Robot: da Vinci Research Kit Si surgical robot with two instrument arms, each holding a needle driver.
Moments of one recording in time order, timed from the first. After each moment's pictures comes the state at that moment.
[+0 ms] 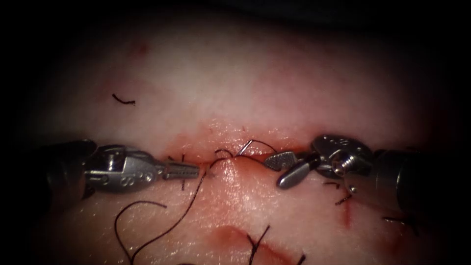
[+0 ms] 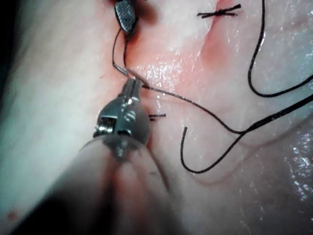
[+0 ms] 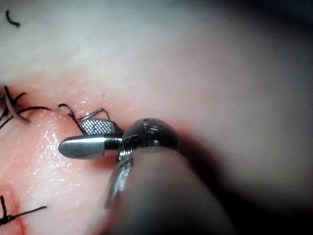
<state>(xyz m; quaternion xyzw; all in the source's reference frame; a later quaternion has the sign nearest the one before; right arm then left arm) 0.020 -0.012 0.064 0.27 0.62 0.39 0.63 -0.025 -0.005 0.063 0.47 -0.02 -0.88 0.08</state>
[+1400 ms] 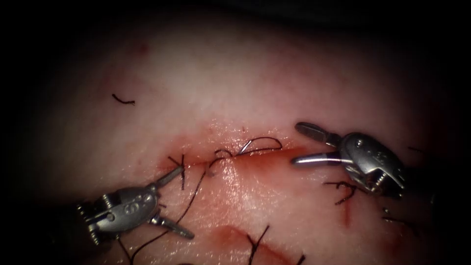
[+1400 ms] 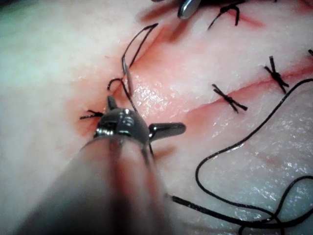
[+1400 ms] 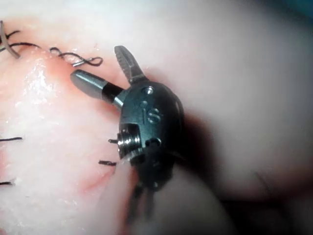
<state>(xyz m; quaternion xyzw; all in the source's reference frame) 0.017 -0.015 0.061 0.06 0.61 0.38 0.70 -0.025 -0.011 0.064 0.40 0.15 -0.86 -0.28</state>
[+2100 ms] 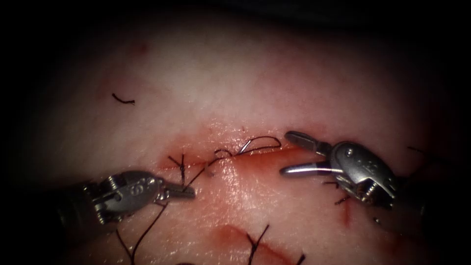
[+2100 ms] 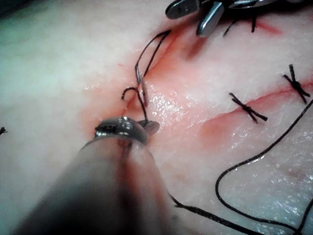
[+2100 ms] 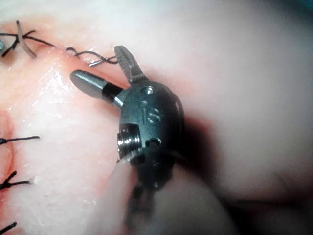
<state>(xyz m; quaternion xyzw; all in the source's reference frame) 0.018 -0.016 0.060 0.06 0.61 0.38 0.69 -0.024 -0.007 0.064 0.41 0.17 -0.86 -0.27</state>
